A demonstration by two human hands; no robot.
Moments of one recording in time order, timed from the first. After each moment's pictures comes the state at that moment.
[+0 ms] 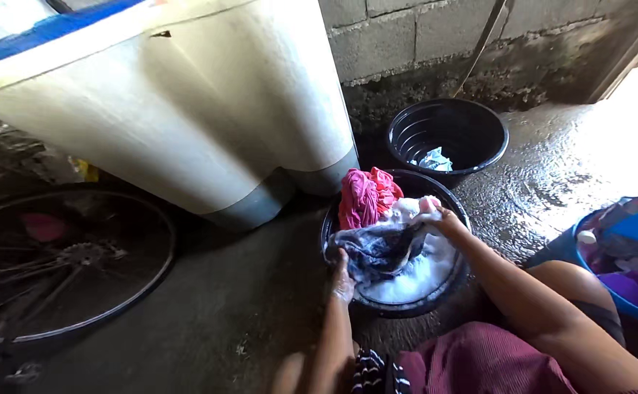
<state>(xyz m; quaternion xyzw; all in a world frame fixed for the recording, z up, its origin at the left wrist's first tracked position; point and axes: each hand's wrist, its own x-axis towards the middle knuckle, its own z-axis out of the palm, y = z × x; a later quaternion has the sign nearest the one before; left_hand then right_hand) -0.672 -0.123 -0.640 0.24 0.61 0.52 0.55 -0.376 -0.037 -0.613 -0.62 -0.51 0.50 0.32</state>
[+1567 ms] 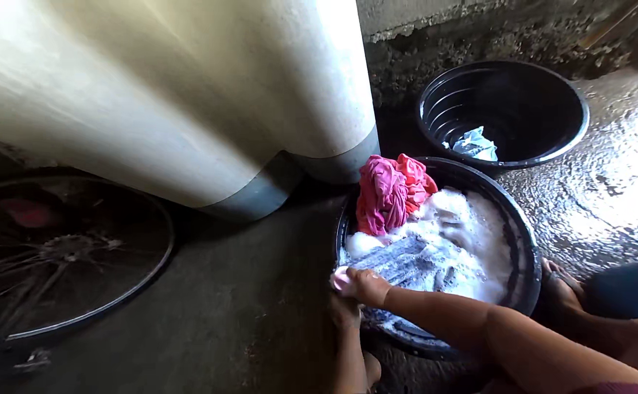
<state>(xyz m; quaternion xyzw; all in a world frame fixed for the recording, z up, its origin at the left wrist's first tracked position) -0.743 -0.104 -0.745 0.33 0.84 0.37 0.25 -0.643 -0.022 -0.691 -0.40 -0.75 0.52 0.02</state>
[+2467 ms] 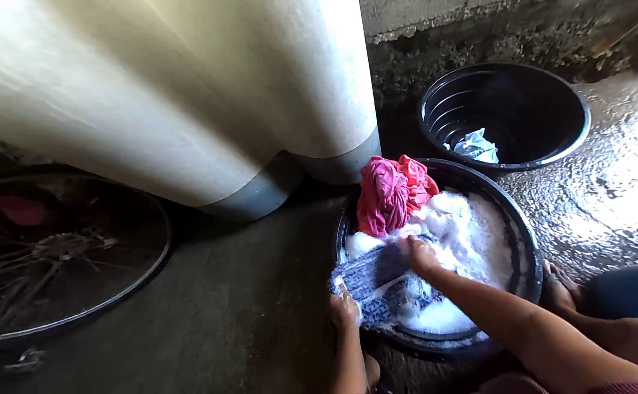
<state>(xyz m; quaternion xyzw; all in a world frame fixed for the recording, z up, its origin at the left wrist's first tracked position) -0.739 -0.093 -0.741 0.29 0.87 0.33 0.23 -0.548 0.016 -0.709 -0.63 -0.65 0.42 -0.03</state>
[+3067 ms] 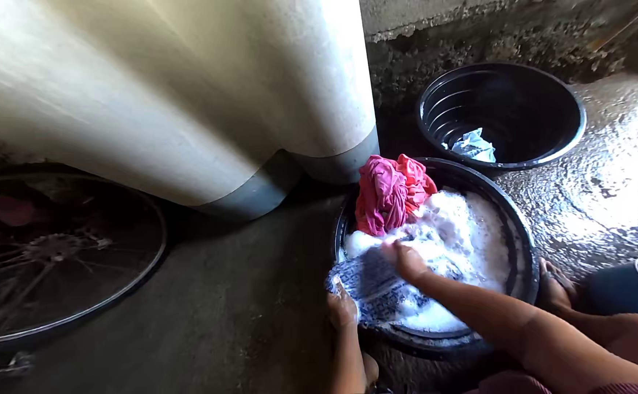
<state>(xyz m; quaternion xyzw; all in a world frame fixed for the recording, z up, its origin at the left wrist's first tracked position) -0.738 -0.090 -0.738 0.27 0.86 0.37 0.23 -0.568 0.002 -0.687 -0.59 -0.66 0.46 -0.01</state>
